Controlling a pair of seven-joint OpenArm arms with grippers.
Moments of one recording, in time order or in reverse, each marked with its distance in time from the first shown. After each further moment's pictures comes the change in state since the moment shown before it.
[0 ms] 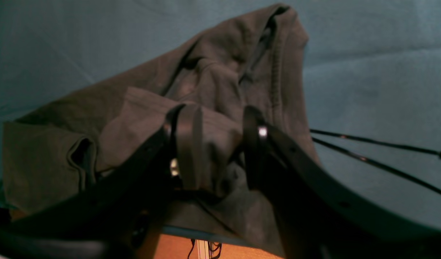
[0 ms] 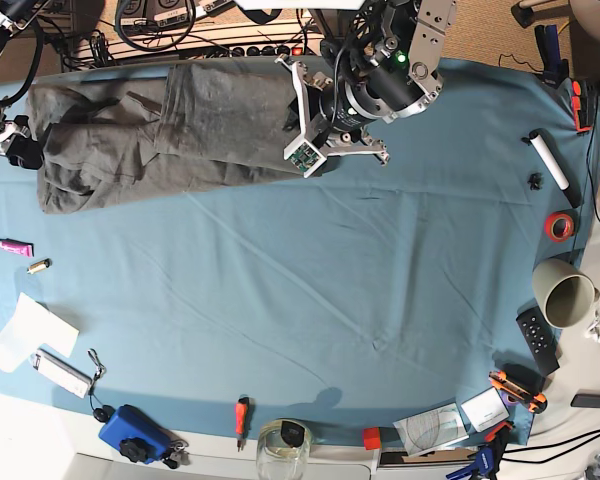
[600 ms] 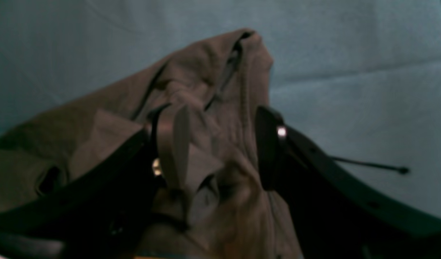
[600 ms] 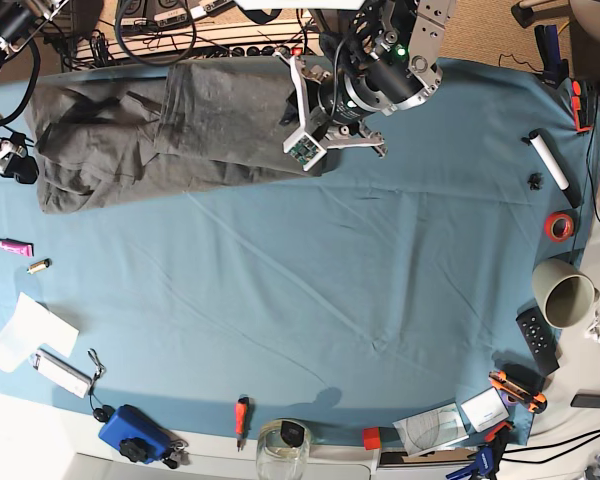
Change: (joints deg) left arm 1.8 0.0 0.0 0.0 -0.1 0.0 -2.0; right arm 7.2 1.9 -1.3 -7.0 -8.9 0.0 1.3
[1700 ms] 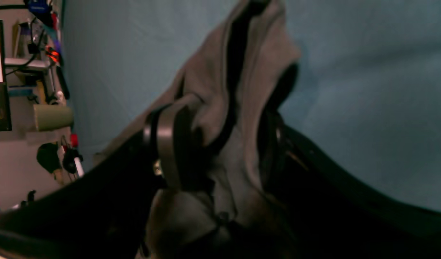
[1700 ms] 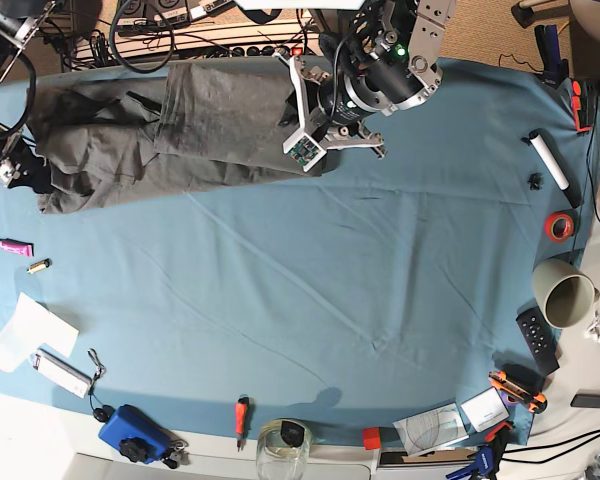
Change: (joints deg) left arm 0.0 0.0 0.0 0.0 0.0 0.0 -1.6; right arm 9.5 10.6 -17.0 -34.3 21.6 0.0 -0.7
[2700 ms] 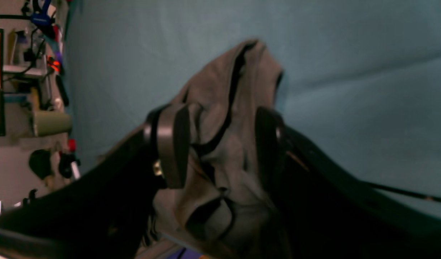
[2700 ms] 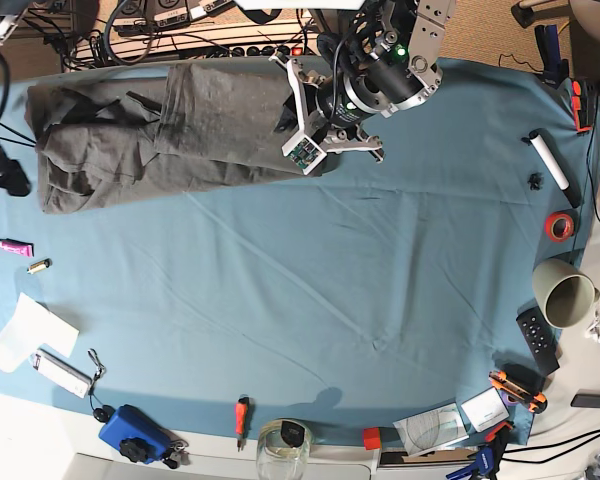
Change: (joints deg) left arm 0.0 0.0 0.0 0.0 0.0 0.0 -2.2; right arm -2.2 3.8 -0.1 0.0 4.0 0.0 0.0
